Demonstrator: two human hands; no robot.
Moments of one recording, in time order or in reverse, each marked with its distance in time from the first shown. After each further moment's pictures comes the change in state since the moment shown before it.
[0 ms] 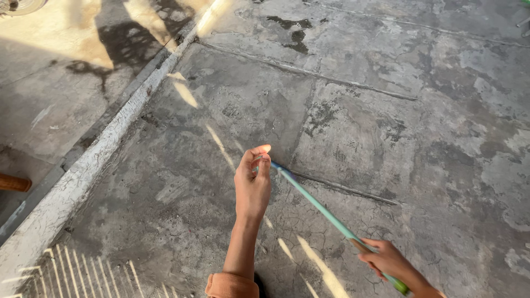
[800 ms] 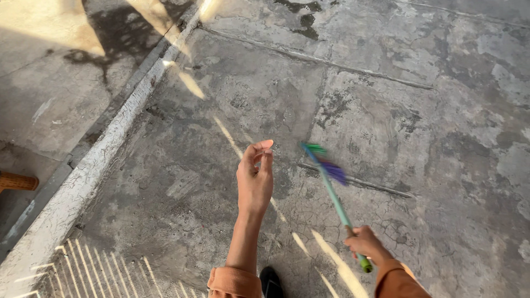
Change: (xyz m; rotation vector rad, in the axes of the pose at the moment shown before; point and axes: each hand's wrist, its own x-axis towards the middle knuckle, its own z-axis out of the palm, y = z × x) left_hand 0.065 -0.026 -0.062 -0.004 -0.014 -0.029; right_hand 0.064 -0.093 0.105 0.043 0.150 0.180
